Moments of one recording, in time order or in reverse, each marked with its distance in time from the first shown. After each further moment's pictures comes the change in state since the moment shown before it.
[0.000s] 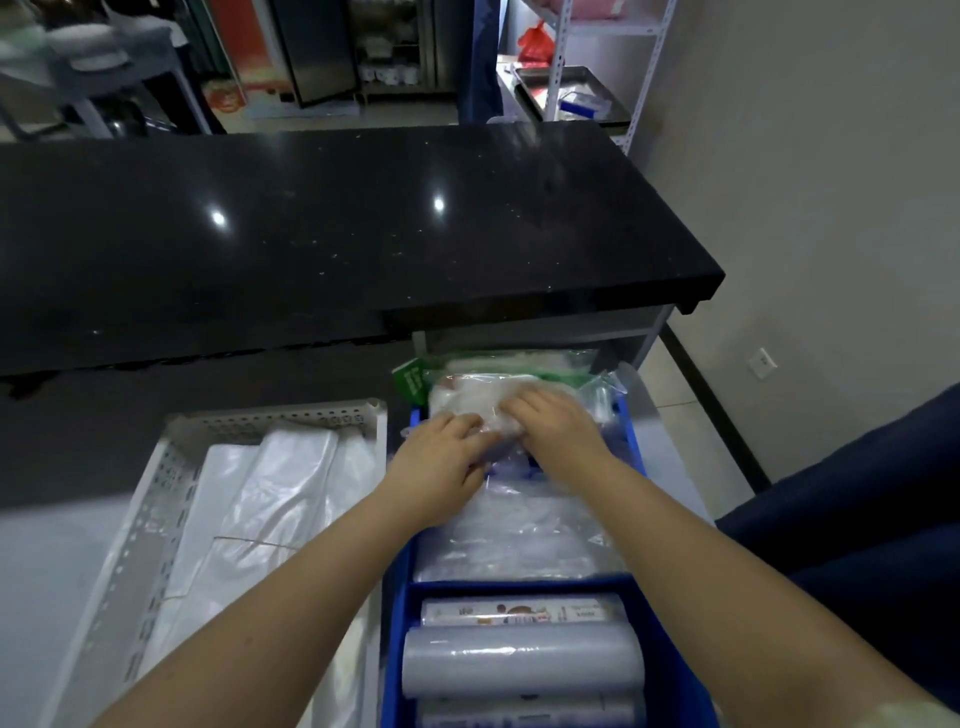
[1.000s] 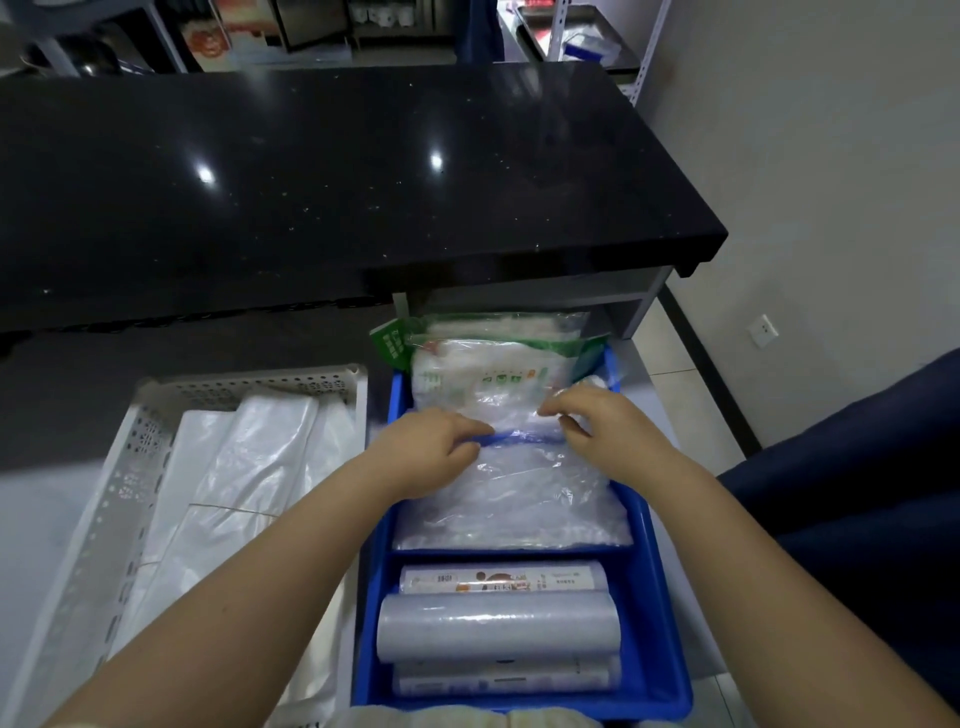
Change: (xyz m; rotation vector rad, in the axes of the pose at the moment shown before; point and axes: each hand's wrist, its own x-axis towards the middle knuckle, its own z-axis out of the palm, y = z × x) left_hand 0.003 0.002 0.006 -0.223 -0.320 -0.108; right_hand -0.055 0.034 -0.023 0.332 -0.092 0.264
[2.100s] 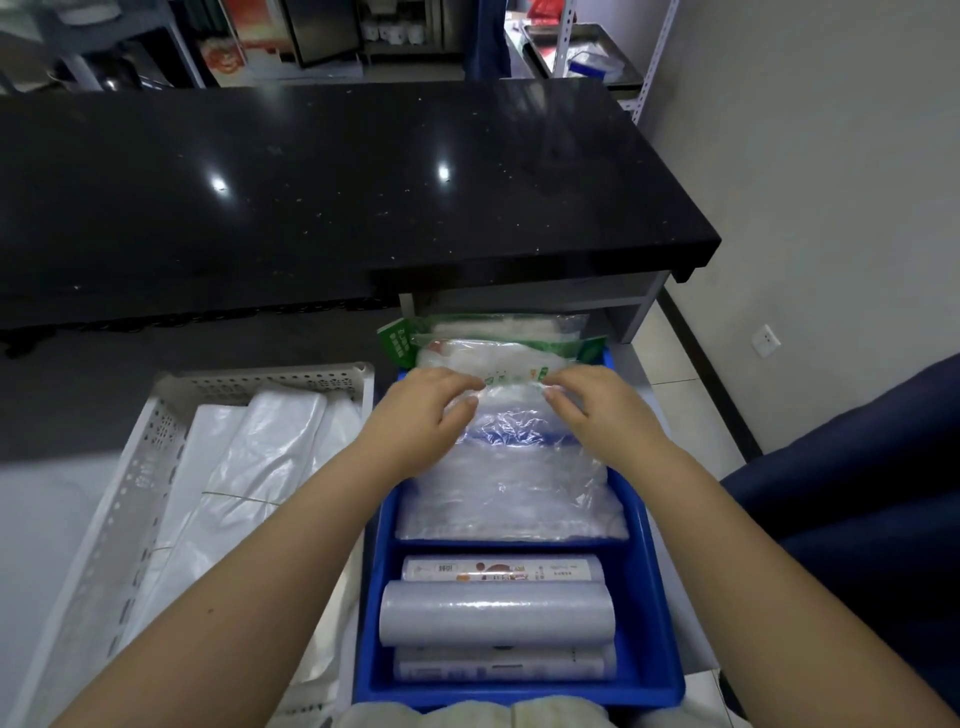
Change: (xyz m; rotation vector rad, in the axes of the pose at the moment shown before) left_hand -0.011 0.010 -0.023 -0.139 0.370 0.014; right_hand 0.006 -0.016 -0.008 -0.053 0.124 0.004
